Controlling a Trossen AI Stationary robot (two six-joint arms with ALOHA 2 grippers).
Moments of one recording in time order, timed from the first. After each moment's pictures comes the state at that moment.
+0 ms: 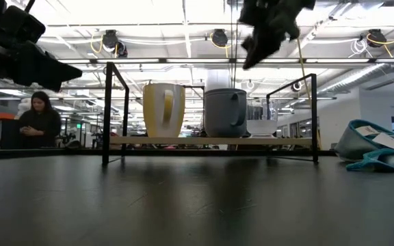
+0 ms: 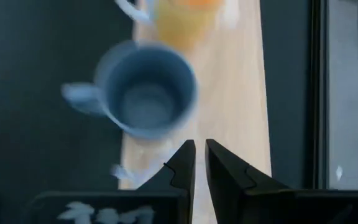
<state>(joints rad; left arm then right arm) -0.27 0.27 0.01 0.12 -0.31 0.00 -0.43 1.44 1.30 -0.83 -0.24 -0.59</state>
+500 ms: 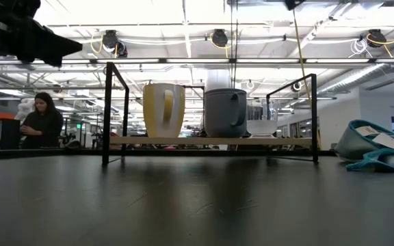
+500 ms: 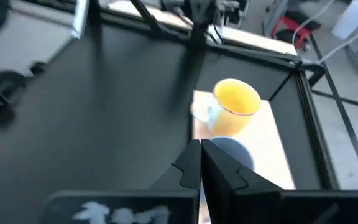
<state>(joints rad) -0.27 0.24 0.14 0.02 -0.32 0.14 -0.16 0.98 1.13 -0.68 -0.24 -0.31</state>
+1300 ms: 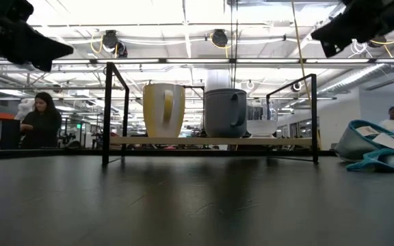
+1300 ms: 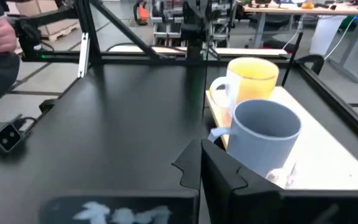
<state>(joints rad) -0.27 0.00 0.16 -0.23 -0.38 0.05 0.02 0.46 0.42 -0.23 -0.05 0.01</state>
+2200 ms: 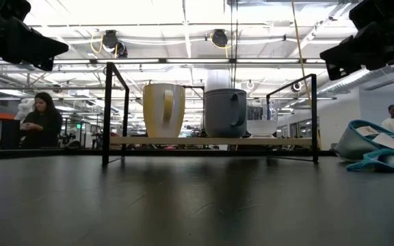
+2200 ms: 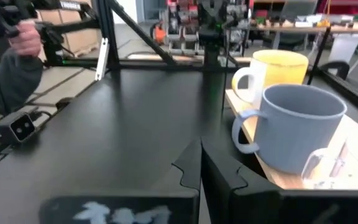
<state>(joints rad) -0.27 0.00 0.16 -0.24 -0.27 0.06 0.10 0.35 0.14 0.04 -0.03 0.02</state>
